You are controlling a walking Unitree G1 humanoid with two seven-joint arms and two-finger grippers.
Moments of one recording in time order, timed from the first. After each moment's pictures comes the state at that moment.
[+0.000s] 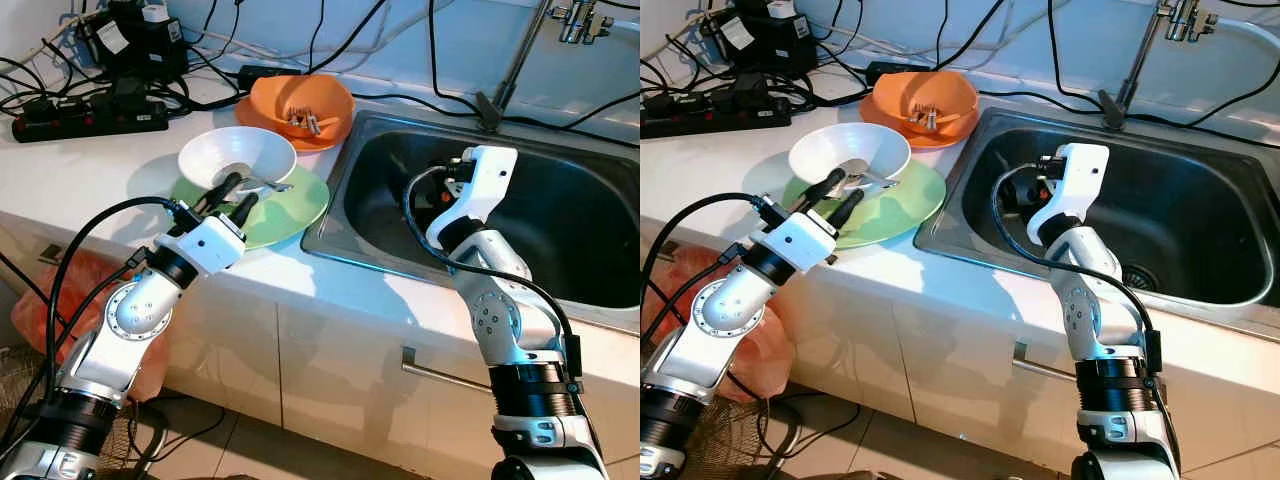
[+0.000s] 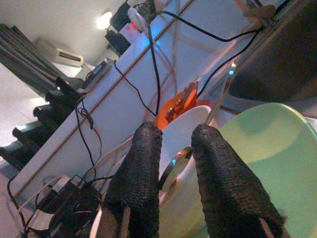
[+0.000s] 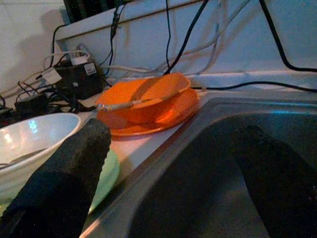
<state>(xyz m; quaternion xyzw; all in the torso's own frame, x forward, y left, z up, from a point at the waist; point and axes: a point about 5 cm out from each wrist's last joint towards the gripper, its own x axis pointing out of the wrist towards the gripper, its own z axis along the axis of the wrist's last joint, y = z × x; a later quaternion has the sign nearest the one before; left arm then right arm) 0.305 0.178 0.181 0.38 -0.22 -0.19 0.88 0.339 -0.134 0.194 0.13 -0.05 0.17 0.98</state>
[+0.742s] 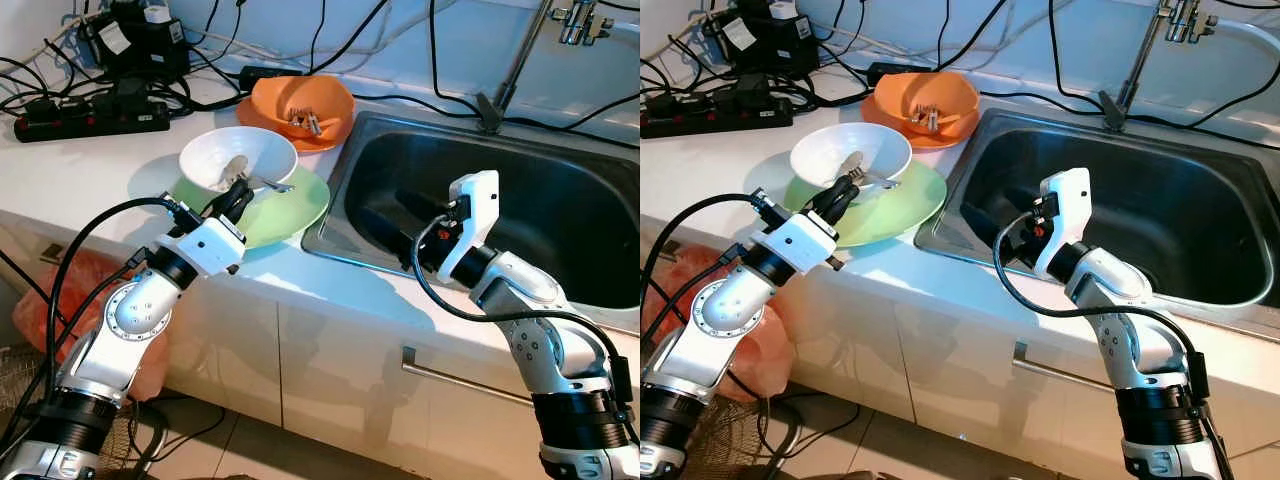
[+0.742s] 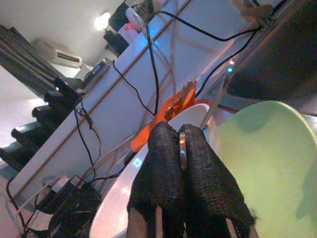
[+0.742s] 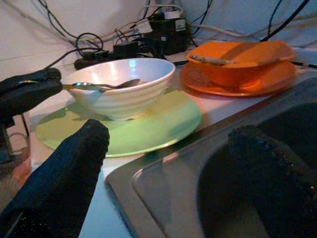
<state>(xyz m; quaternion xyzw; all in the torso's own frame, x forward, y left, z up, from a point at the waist) 0.305 0.180 0.180 0.39 -0.22 -0.19 0.87 0.308 -0.137 0.186 0.07 -0.01 0.36 0.93</state>
